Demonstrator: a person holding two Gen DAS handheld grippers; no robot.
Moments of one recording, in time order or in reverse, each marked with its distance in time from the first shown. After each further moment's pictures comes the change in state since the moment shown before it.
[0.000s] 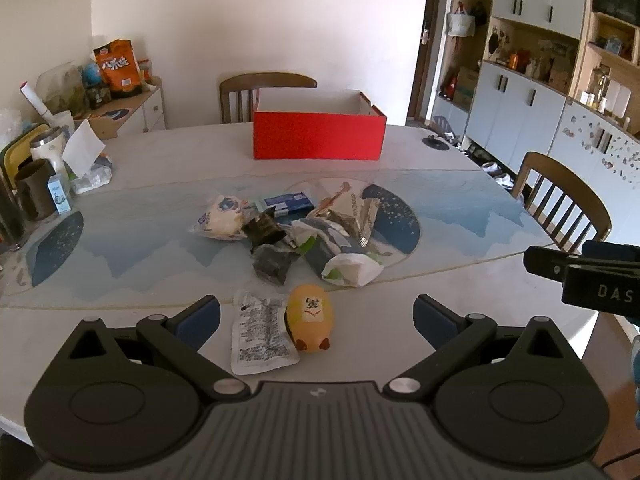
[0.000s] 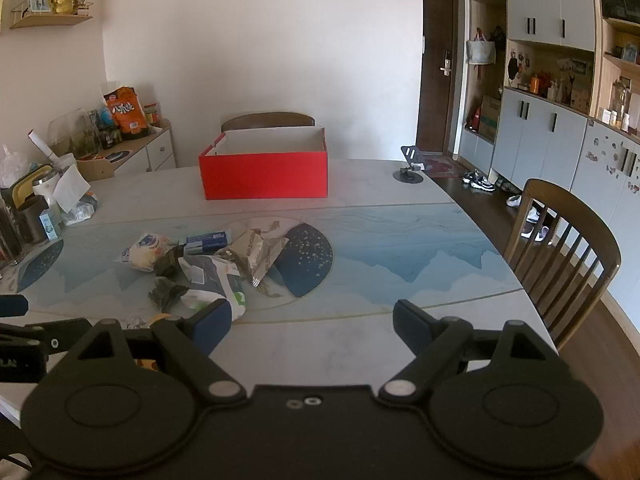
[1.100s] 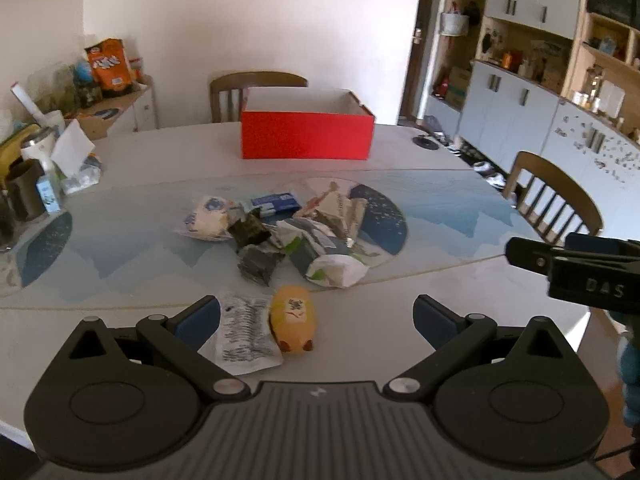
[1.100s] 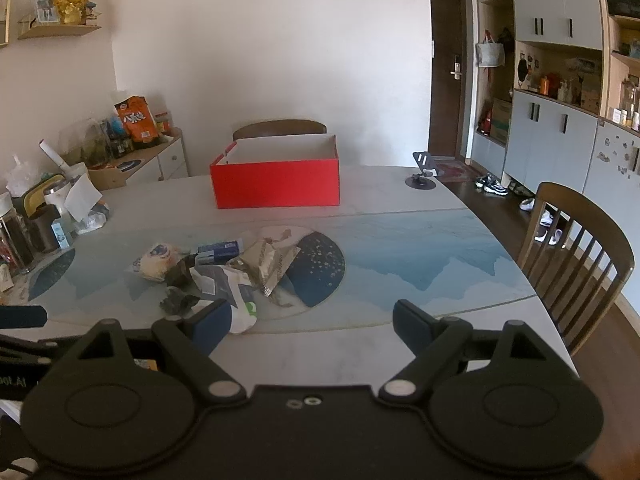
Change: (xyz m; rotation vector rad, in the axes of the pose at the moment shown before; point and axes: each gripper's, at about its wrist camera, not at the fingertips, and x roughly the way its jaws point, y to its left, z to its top) left arm 0.002 -0.008 0.003 -0.013 0.003 0.010; right arm 0.001 -0.002 0.003 0.002 -0.026 0.050
